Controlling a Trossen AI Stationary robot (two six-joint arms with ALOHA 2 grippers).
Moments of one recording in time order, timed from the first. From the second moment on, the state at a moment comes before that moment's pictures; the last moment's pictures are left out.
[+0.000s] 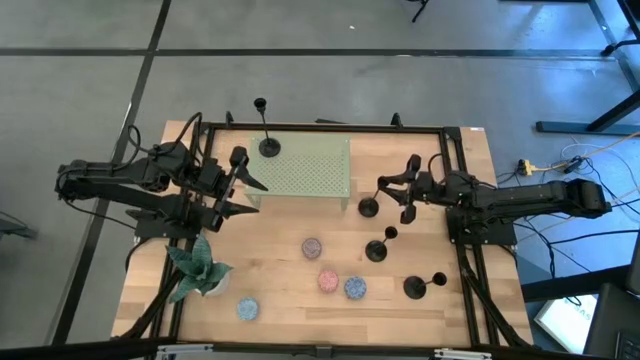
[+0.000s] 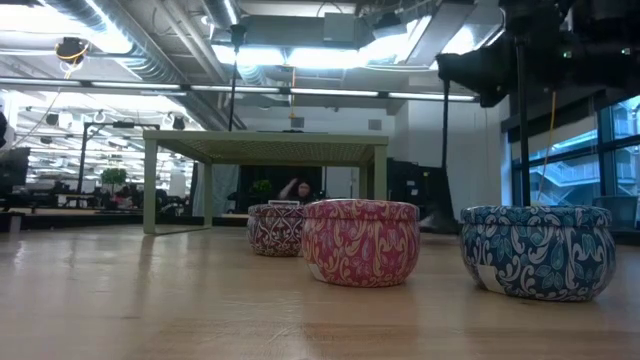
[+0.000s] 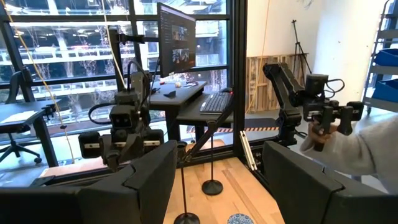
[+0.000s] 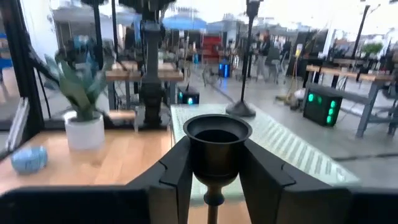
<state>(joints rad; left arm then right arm) -0.01 0.74 0.81 0.00 0.26 0.02 -0.10 0.79 0.18 0.68 0.06 -0.03</state>
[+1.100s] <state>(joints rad) -0.01 0.74 0.81 0.04 0.26 0.02 -0.11 1.19 1.23 0.00 0.23 -0.14</state>
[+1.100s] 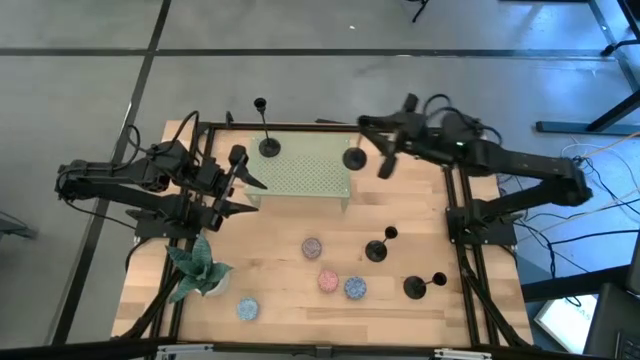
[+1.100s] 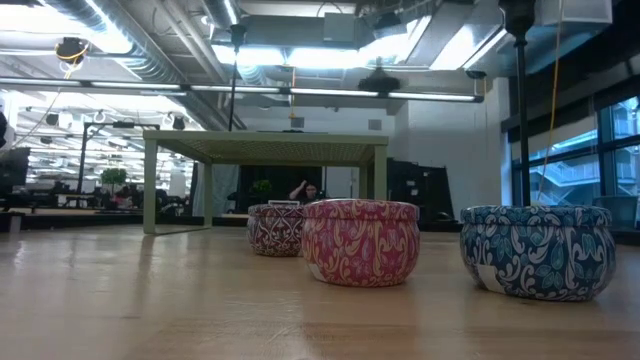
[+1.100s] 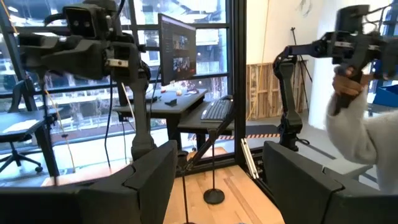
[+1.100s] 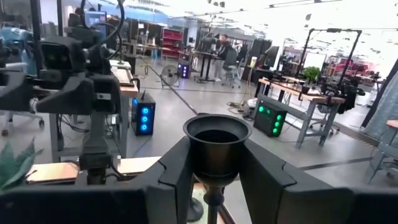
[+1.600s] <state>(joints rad) -0.01 0.74 0.81 0.02 0.26 0.01 -0.26 1.62 1.51 0.13 -0.01 -0.08</state>
